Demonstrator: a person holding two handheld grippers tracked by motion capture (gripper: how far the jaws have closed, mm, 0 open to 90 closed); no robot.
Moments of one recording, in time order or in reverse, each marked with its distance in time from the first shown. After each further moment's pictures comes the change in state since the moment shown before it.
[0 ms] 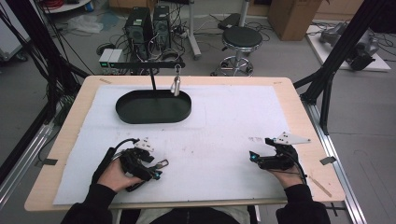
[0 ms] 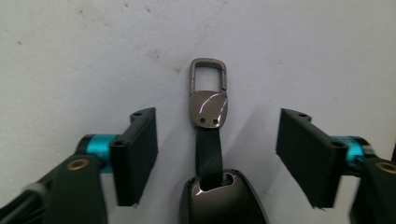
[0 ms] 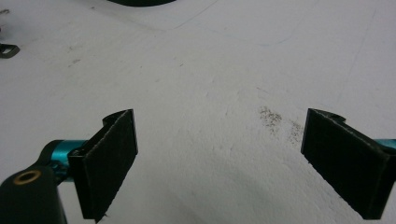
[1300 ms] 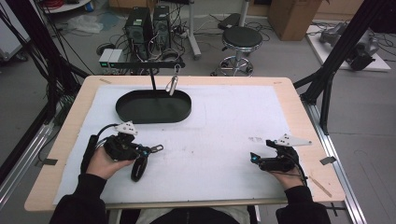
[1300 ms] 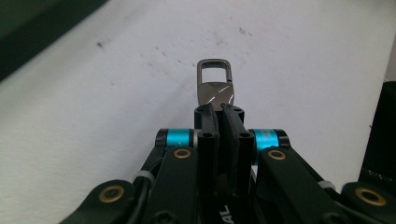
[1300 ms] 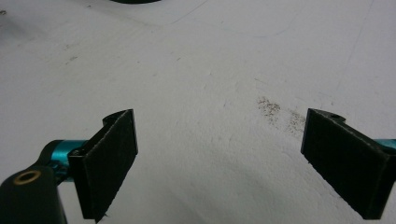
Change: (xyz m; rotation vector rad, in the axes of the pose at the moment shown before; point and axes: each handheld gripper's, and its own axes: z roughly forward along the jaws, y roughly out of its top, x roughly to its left) left arm 0.028 0.013 -0.057 -0.172 0.006 -0.043; right arm -0.001 -0.006 -0.001 0.001 -0.002 0.029
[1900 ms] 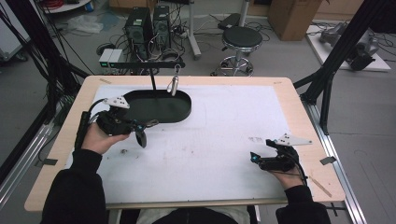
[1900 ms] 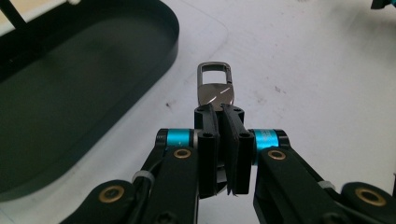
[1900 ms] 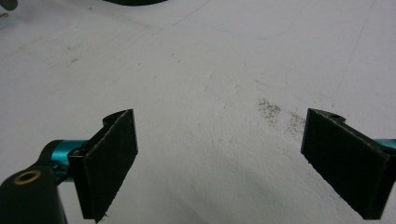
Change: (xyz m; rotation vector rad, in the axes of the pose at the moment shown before) left arm 0.040 0.046 -0.025 -0.073 0.051 0.008; right arm -0.001 0.001 0.000 -0.005 0.004 0.003
